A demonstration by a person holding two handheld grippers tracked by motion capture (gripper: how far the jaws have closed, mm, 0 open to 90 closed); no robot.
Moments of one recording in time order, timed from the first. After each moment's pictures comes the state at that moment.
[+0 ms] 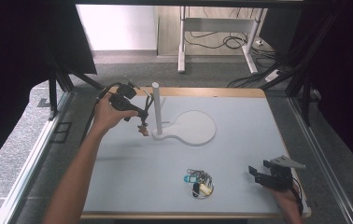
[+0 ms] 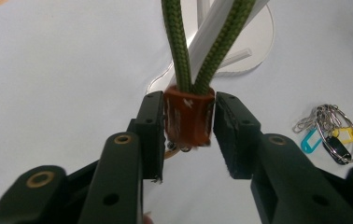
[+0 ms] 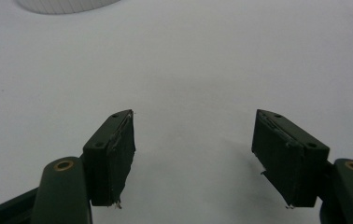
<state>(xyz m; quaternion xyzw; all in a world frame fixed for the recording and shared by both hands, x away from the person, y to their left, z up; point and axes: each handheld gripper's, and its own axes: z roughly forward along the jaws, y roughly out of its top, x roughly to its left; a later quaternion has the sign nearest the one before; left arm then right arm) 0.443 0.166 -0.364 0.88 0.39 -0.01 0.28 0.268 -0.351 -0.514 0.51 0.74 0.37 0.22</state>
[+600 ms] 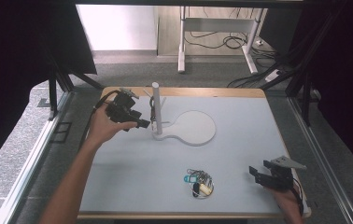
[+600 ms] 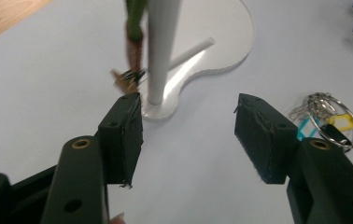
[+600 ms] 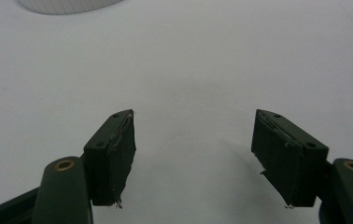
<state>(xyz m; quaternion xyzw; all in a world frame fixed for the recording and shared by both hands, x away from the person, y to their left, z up) 0.395 0.163 -0.361 0.88 0.35 0.04 0.32 0.267 -0.351 -0.513 0.51 0.74 0.38 0.23</state>
